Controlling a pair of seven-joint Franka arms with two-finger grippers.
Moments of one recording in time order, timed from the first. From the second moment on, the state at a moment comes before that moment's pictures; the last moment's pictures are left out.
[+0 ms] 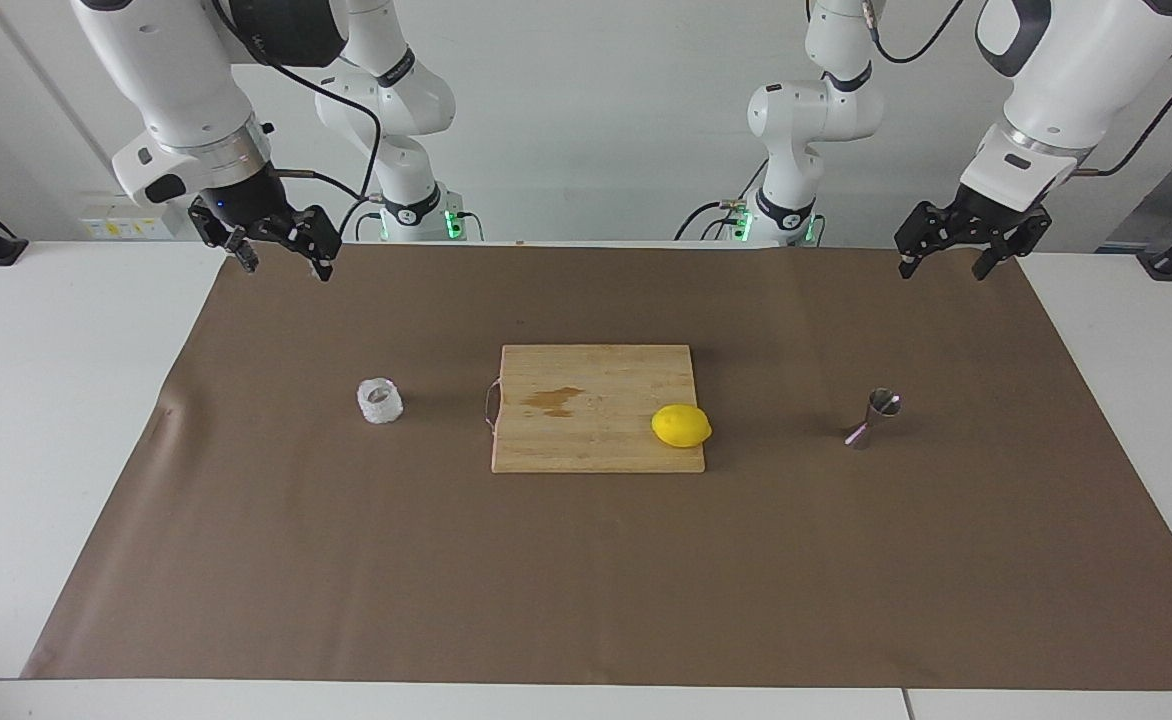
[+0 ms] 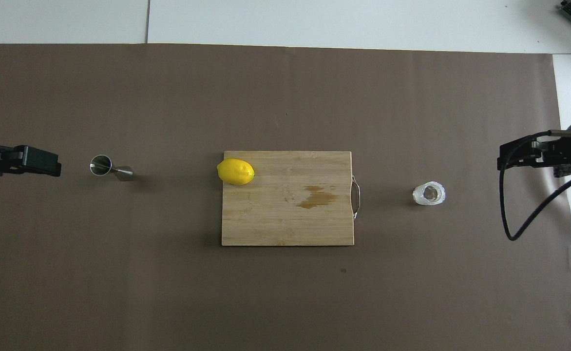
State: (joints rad) left arm -0.04 -0.07 -0.03 -1.65 -0.02 1.58 0.00; right arm 0.02 -0.01 0.00 -1.58 -0.01 1.53 0.16
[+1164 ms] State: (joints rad) left arm -0.05 -0.07 -0.04 -1.65 -0.02 1.58 0.00; right arm 0.02 -0.01 0.00 -1.58 -0.01 1.53 0.16
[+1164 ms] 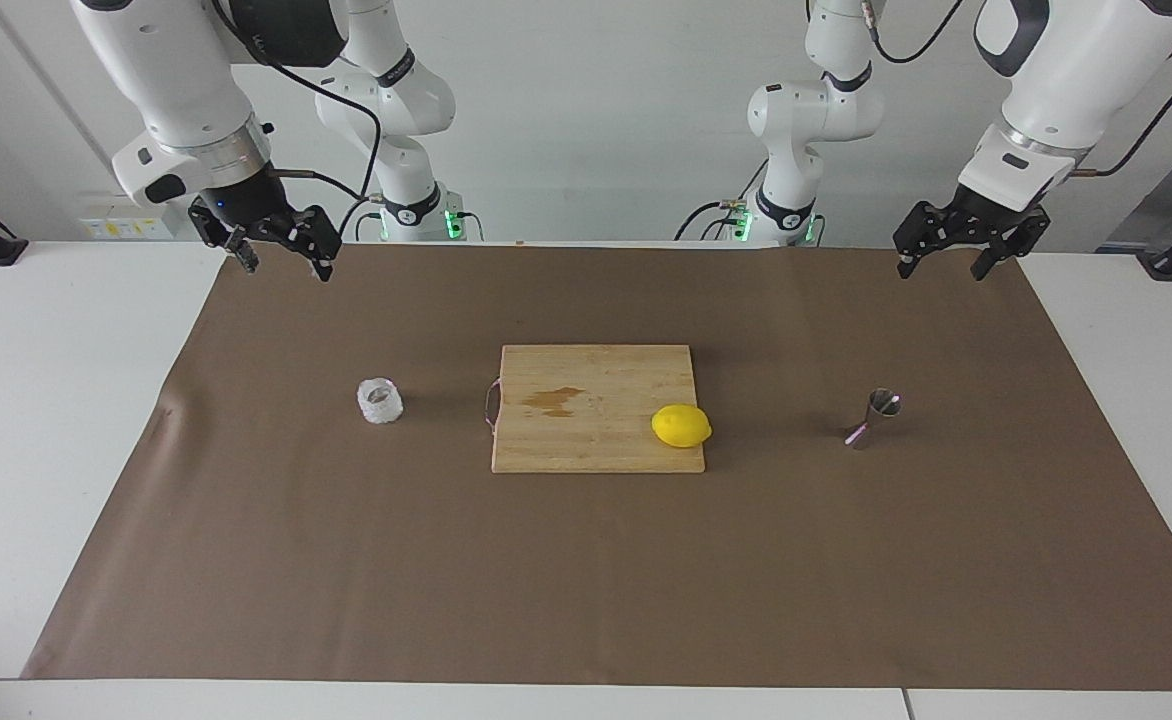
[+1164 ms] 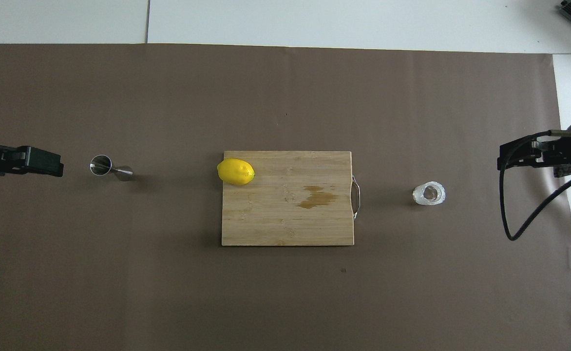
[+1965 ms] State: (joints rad) left arm -0.04 -0.07 -0.03 -1.65 -0.02 1.57 0.00; right arm 0.02 -0.01 0.00 -1.58 -0.01 1.53 0.16
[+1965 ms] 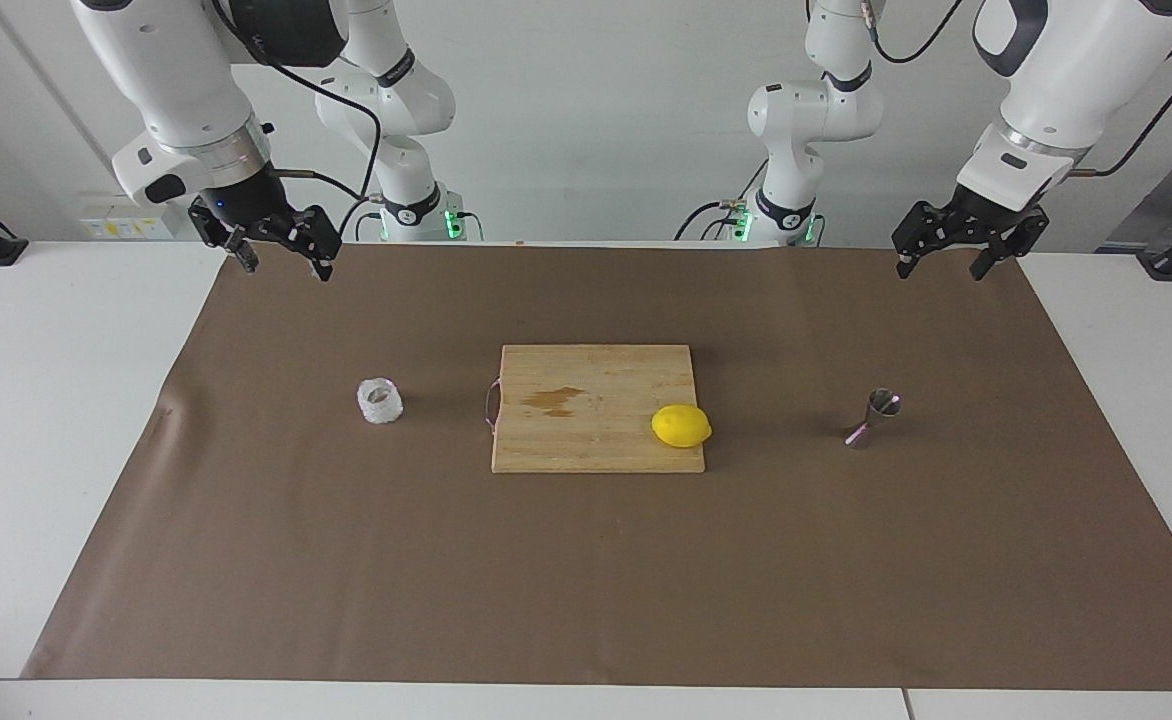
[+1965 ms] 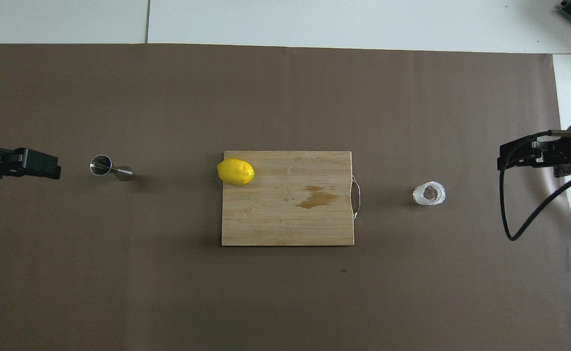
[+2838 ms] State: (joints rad) left arm -0.01 -0.11 -0.02 -1.77 -0.02 1.69 -0.68; right arm 0.02 -0.01 0.00 -1.58 -0.01 1.53 0.16
